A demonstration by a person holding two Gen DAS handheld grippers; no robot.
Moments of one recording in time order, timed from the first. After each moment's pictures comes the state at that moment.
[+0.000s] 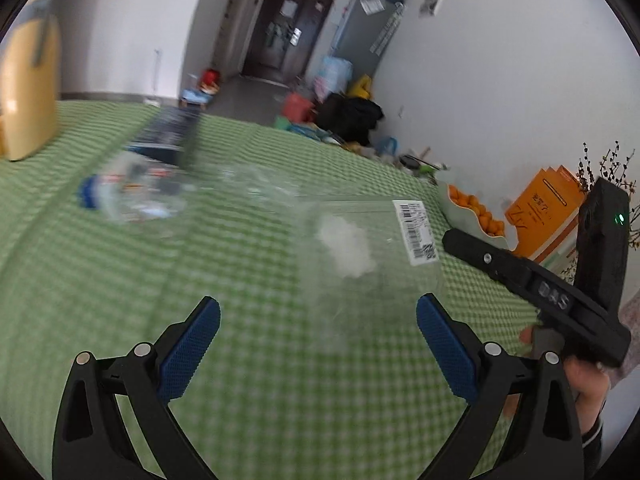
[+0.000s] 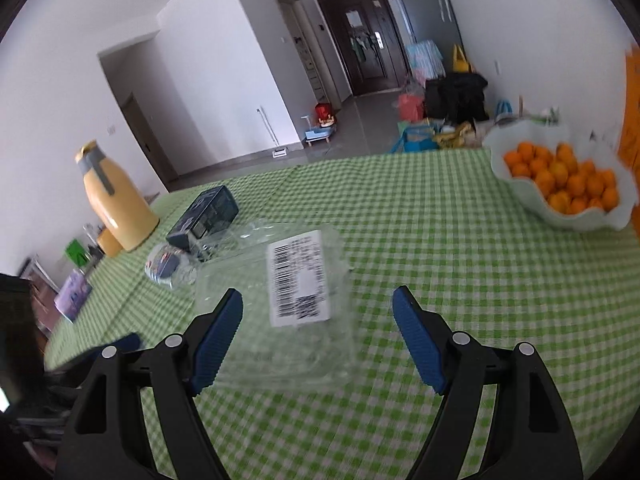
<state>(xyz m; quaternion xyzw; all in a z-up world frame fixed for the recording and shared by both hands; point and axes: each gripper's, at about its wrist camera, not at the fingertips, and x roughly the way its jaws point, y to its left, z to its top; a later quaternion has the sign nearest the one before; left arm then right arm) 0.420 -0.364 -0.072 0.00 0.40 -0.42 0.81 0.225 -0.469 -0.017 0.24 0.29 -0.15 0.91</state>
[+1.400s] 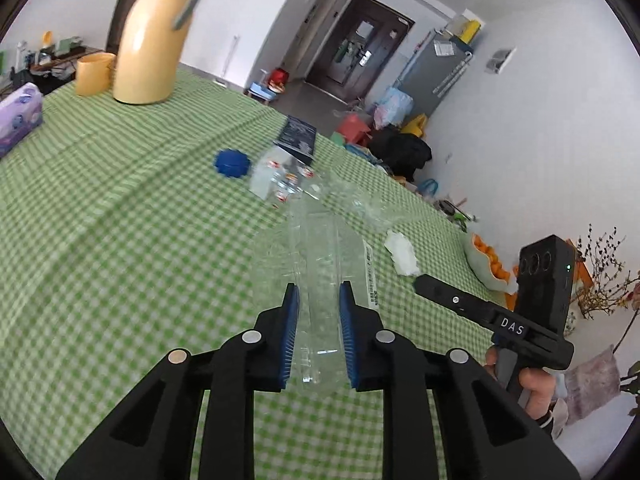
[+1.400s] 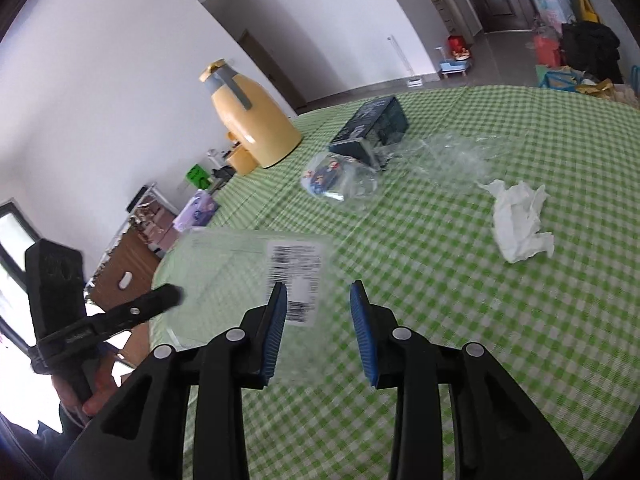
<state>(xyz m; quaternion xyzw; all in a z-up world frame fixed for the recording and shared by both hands) 0.399 -0.189 -0.030 -0.10 0.42 -0.32 0.85 0.260 -0.384 -0.015 0.26 0.36 0.11 0.89</state>
